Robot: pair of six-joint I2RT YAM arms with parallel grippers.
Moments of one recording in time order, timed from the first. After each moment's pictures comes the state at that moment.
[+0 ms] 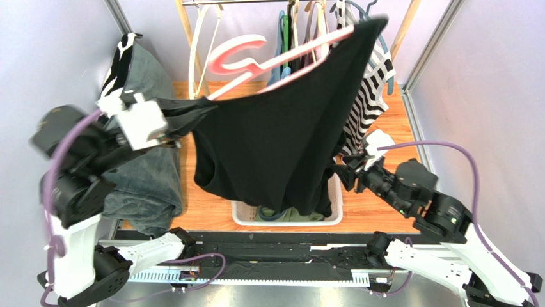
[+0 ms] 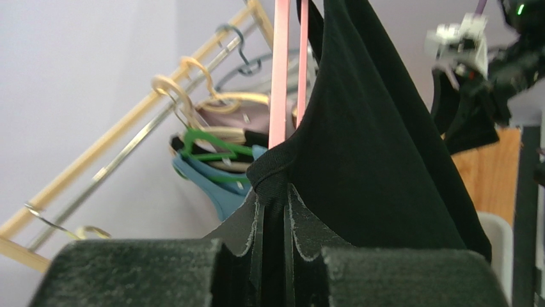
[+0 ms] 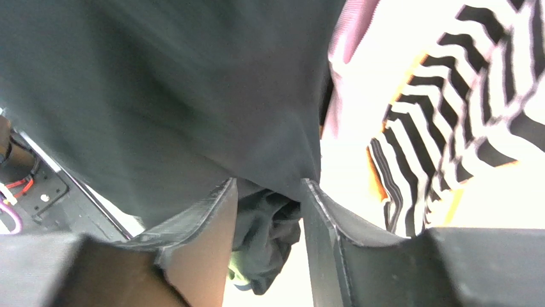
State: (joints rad) left arm -0.62 1.03 1.98 -0.70 0.47 0.42; right arm 0.93 0.63 1.08 -0.67 0.24 0.05
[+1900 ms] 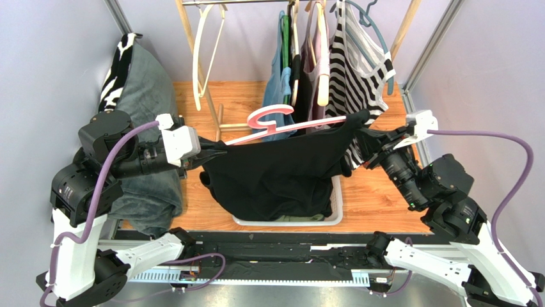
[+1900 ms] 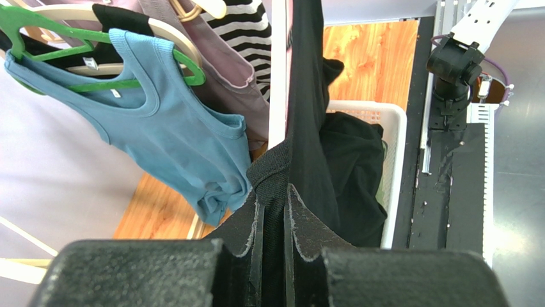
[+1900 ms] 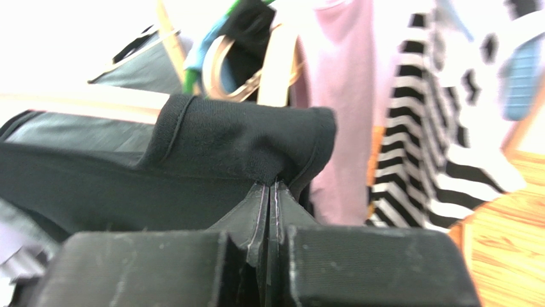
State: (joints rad) left arm -0.63 0.99 1.84 -1.09 0.57 0.48; right arm 0.93 0.66 1.21 -0.42 0.44 0.13
